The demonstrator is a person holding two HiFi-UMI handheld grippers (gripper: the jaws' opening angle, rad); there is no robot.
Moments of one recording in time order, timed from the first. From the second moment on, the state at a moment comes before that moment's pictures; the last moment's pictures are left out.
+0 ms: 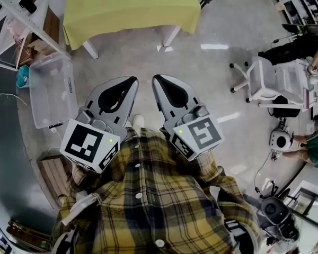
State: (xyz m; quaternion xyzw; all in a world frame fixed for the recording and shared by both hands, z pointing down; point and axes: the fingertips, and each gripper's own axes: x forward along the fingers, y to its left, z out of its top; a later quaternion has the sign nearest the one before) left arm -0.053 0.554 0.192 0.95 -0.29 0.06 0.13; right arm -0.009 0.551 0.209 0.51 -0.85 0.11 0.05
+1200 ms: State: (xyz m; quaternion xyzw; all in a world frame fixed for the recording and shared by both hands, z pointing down) left arm -0.082 0.361 0.208 0.95 -0.28 0.06 0.14; right arm -0.031 0.368 0.227 0.53 -0.84 0.12 0.07
